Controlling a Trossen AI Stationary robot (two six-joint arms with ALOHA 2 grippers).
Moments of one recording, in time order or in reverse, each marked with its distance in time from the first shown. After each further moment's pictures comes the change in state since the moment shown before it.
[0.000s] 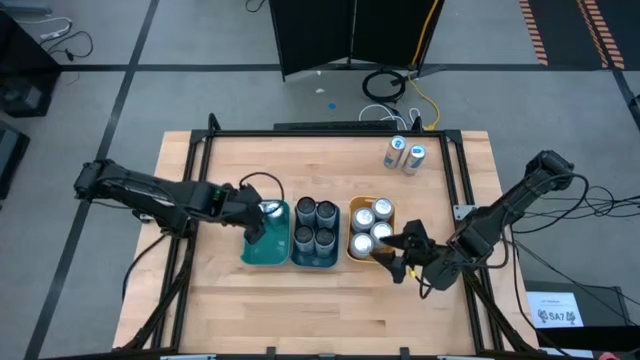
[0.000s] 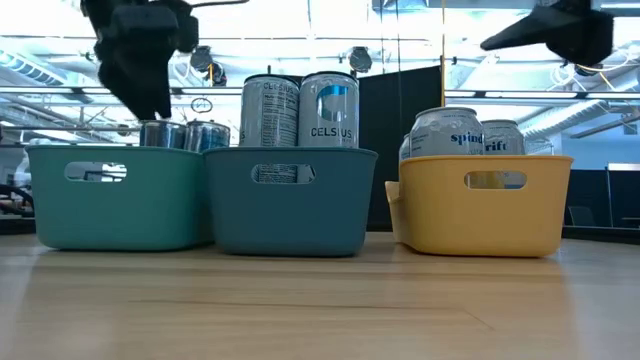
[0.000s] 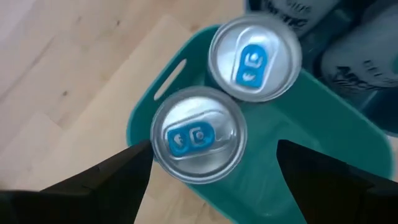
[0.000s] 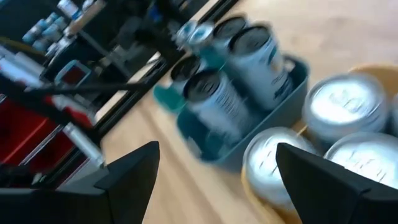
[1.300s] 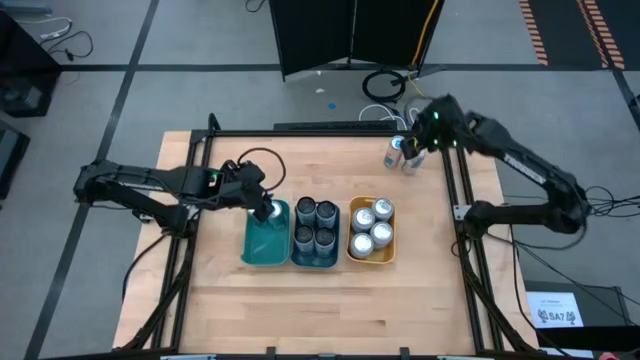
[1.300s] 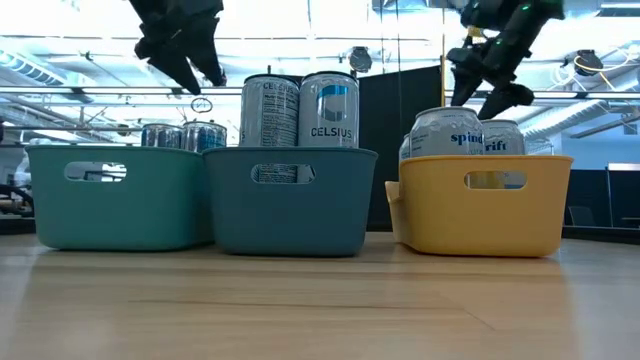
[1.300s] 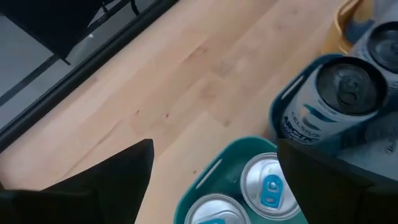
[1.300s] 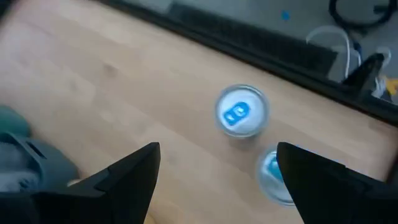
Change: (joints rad) left arm 0.108 0.000 0.137 0.054 -0.222 0.142; right arm -1.471 -0.071 0.262 -0.560 -0.880 -0.911
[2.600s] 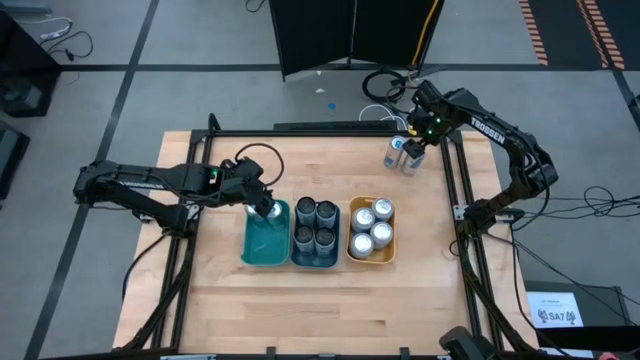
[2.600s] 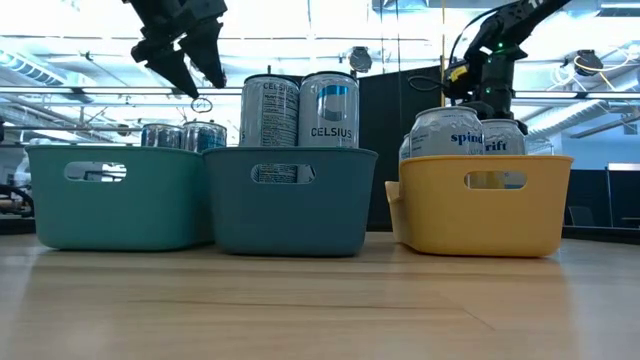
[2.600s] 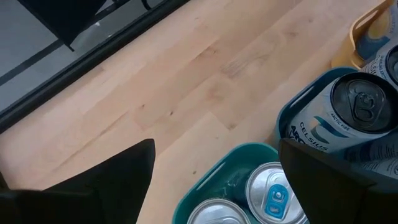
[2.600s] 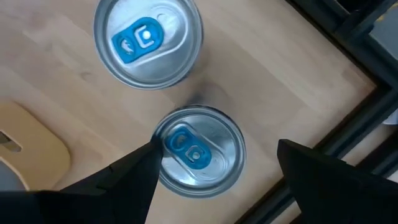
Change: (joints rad) left arm 0.030 0.000 -0.002 -0.004 0.000 -0.077; right arm -0.203 0.375 0.148 -0.295 -0.029 -0.425
